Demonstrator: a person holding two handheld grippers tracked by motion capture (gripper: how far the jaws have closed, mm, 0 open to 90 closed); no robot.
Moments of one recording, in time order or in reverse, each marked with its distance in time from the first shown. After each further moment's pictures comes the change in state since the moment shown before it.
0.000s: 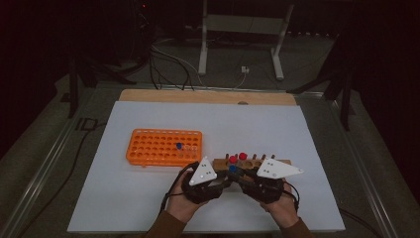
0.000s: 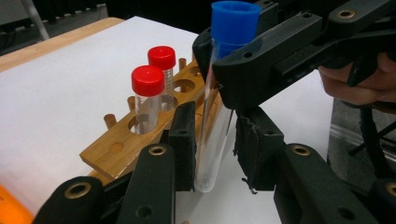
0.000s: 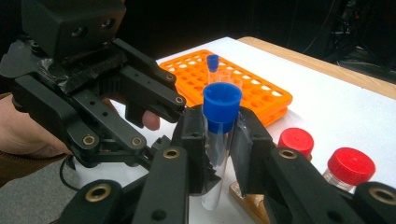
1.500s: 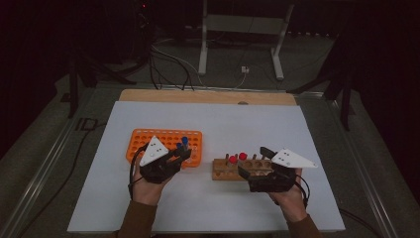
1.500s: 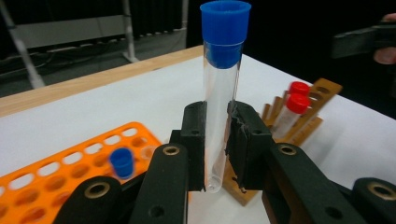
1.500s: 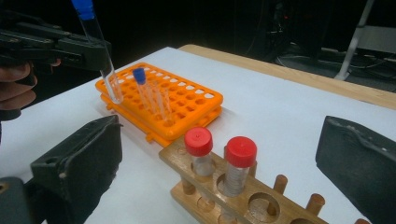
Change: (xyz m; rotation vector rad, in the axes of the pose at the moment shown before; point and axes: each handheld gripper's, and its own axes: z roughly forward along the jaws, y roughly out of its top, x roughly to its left) left arm 0.071 -0.010 -0.077 -0.122 0.275 -0.149; right arm -0.030 0.000 -0.015 -0.044 -0.219 0.105
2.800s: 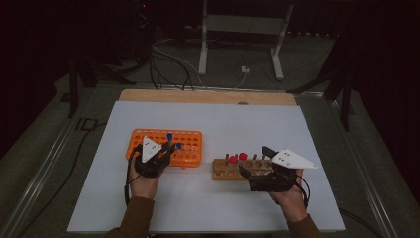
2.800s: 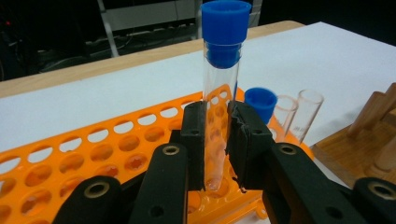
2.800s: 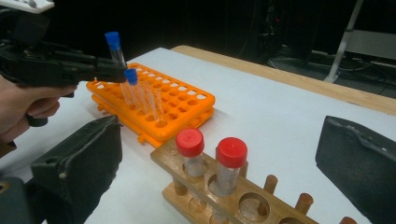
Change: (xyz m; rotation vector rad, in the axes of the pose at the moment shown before) left arm 0.038 -0.042 0.026 0.058 0.263 -0.016; right arm 0.001 0.000 -0.001 -0.003 -0.032 -0.020
